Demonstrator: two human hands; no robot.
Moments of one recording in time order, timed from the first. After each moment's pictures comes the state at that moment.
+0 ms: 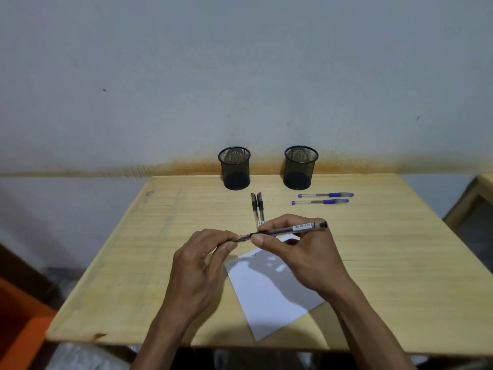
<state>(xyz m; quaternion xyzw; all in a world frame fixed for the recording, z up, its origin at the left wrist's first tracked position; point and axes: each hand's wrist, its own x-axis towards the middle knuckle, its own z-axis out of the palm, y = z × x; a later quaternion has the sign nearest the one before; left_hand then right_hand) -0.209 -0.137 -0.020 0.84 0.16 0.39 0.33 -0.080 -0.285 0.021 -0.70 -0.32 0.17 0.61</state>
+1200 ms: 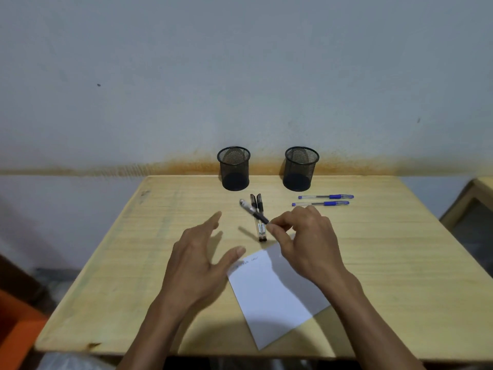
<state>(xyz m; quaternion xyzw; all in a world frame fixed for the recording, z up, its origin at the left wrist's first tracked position) -0.199 -0.108 -0.030 0.89 0.26 0.24 0.28 -0.049 -0.260 -0.005 -0.85 -0.39 -0.09 0.33</state>
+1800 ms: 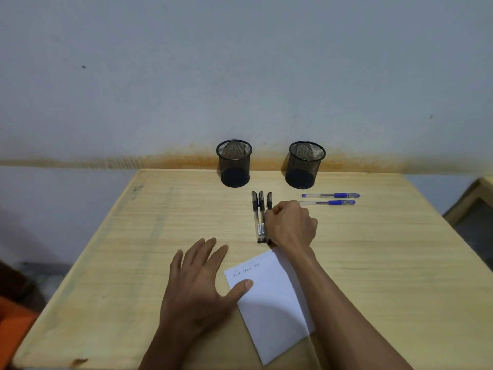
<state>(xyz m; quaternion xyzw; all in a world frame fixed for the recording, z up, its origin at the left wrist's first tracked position) -0.198 -0.100 -0.091 0.95 0.26 0.13 0.12 0.004 -0.173 -0.058 -0.95 -0.13 0.00 0.29</state>
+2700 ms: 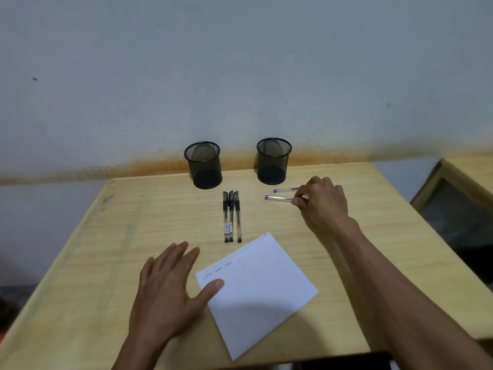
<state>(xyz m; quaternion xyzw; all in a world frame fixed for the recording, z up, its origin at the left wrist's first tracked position) -0.200 -0.104 -0.088 0.95 0.27 0.13 0.13 0.110 -0.283 -0.053 -0.94 -0.30 -0.11 0.14</state>
